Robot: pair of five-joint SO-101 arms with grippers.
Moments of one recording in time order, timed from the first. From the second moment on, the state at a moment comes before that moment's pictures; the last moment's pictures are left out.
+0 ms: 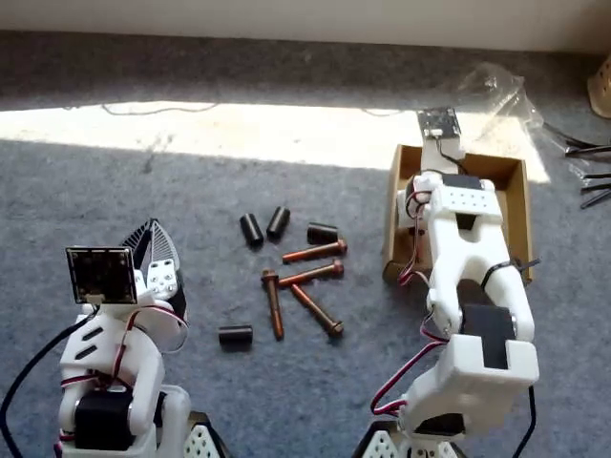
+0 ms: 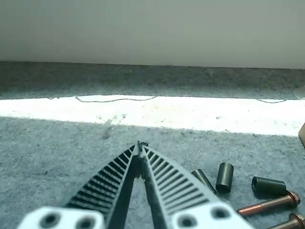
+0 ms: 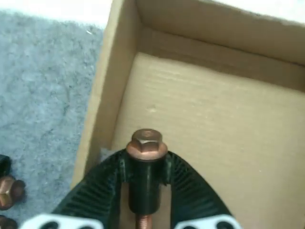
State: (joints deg) left arm -4.2 -104.0 73.8 56.2 5.8; right arm 0.4 9.0 17.4 45.8 12.7
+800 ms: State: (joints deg) left arm -4.2 -104.0 75.0 56.2 5.8; right arm -2.2 -12.6 13.5 54.2 12.7
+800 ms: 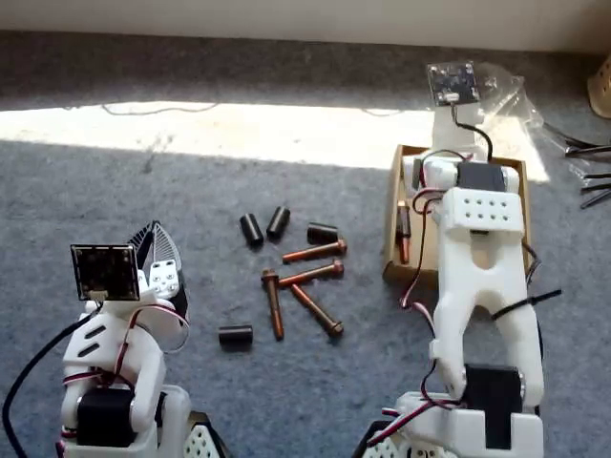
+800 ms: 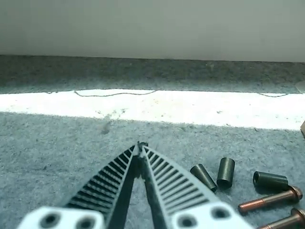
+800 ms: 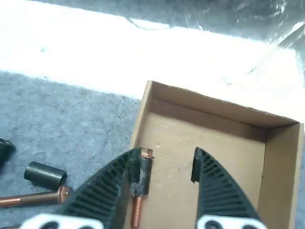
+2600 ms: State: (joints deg) left arm -14.1 -104.0 70.7 61.6 5.7; right arm -55.8 -31.9 59.7 46.7 40.6
